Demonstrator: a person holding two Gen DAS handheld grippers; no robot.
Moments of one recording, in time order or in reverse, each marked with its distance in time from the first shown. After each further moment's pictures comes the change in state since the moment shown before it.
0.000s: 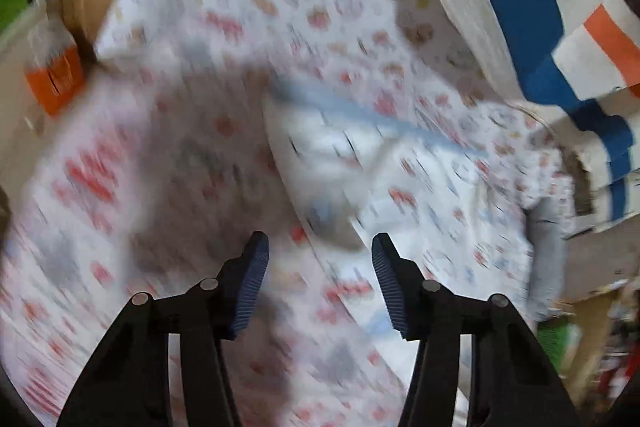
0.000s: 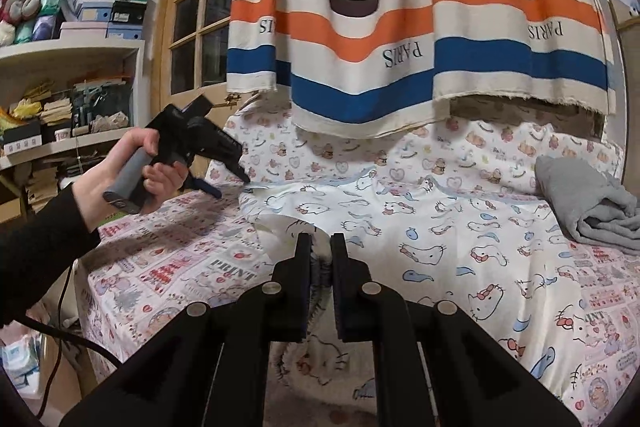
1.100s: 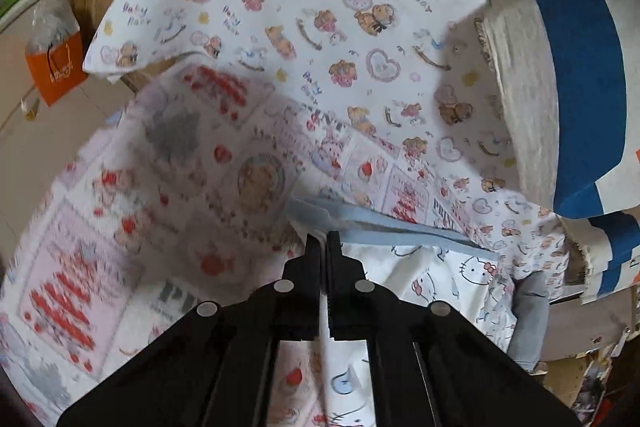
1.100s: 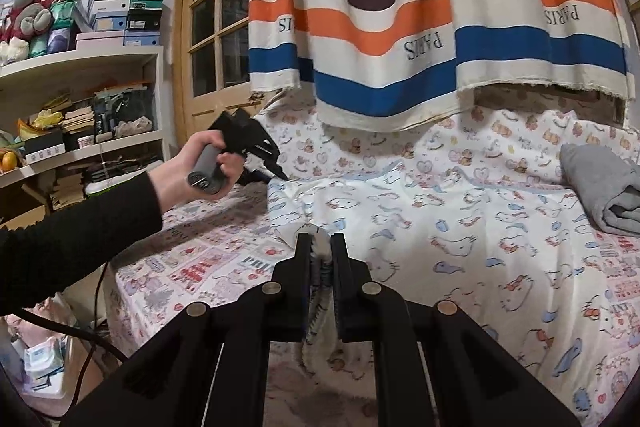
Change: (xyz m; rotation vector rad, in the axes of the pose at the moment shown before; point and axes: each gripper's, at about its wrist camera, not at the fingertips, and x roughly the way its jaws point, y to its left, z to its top) left arm 0.032 0.019 0.076 -0.105 -0.112 0.008; right arm -0.001 0.013 -0.003 0.012 0.020 0.128
